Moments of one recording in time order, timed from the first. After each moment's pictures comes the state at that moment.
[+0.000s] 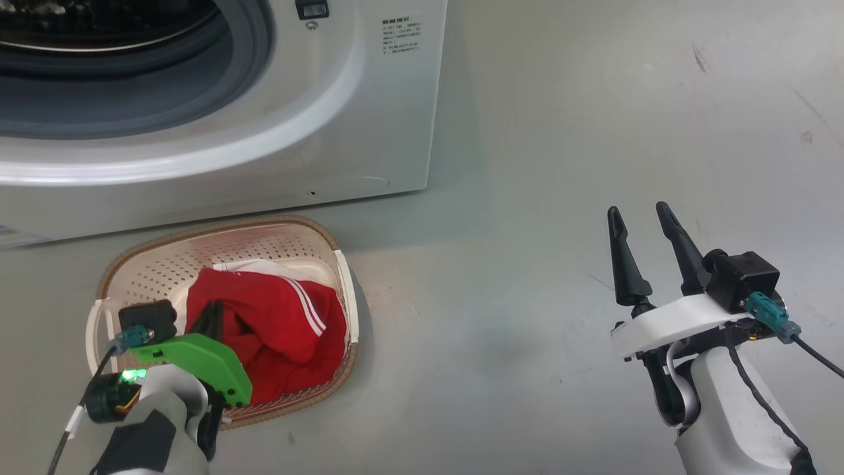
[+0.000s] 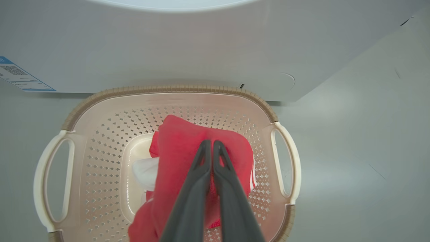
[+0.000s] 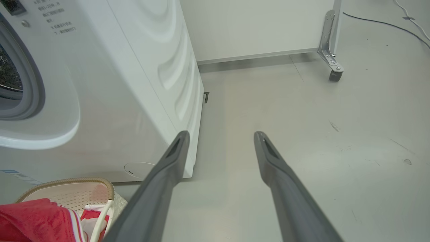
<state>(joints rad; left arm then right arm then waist) -0.51 0.02 -0.10 1.08 -0.37 -0.12 -0.23 -0.26 -0.05 0.15 0.34 0.32 0.07 -0.26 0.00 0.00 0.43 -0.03</state>
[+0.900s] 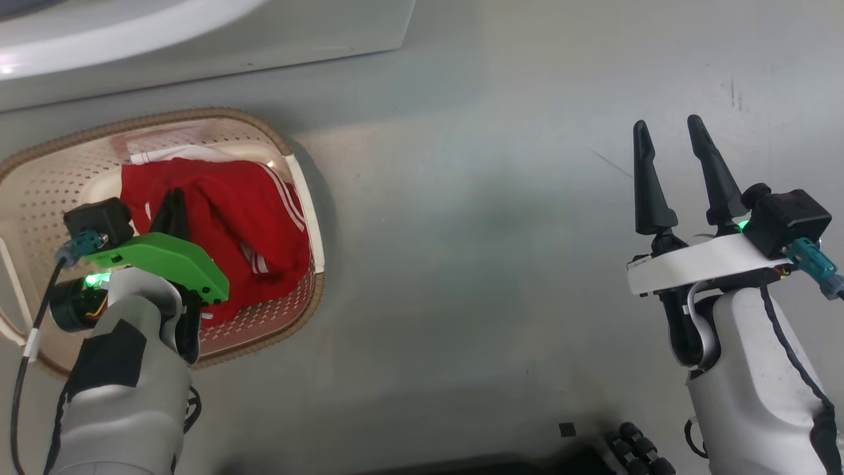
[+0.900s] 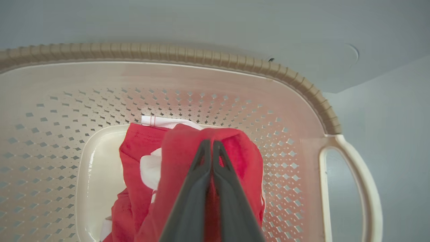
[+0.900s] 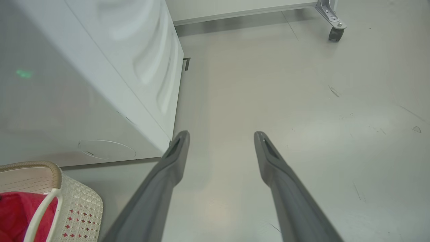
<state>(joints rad) -0.73 0.03 -0.04 1.07 -0.40 -0.08 -0.25 -0.36 -0.05 0.11 0.23 0.31 0.07 -0.26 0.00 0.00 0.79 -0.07</state>
